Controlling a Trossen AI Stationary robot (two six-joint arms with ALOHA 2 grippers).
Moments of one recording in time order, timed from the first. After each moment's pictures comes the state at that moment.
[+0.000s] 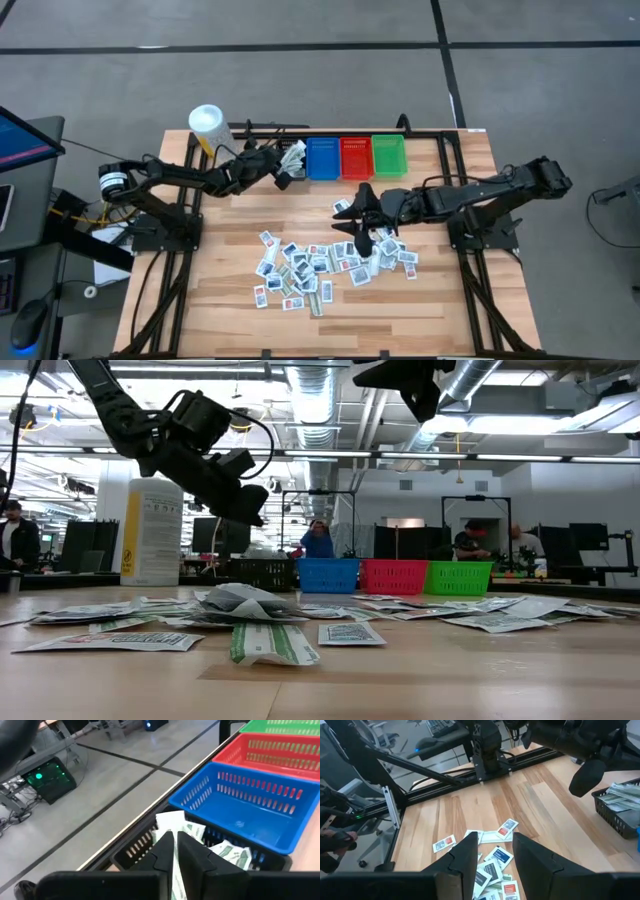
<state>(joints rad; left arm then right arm) 0.40 1.47 0.53 0.54 -0.45 0.14 0.18 1.33 0.96 0.00 0.18 0.38</state>
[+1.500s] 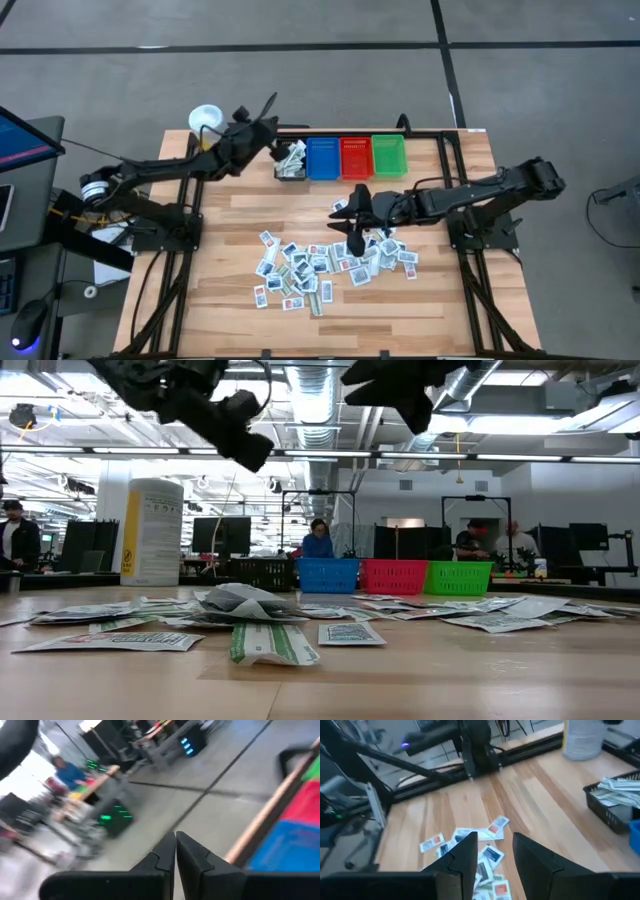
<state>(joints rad) 0.44 1.33 0.78 0.36 -0.62 0.54 0.17 1.41 0.96 0.01 0.22 0.39</state>
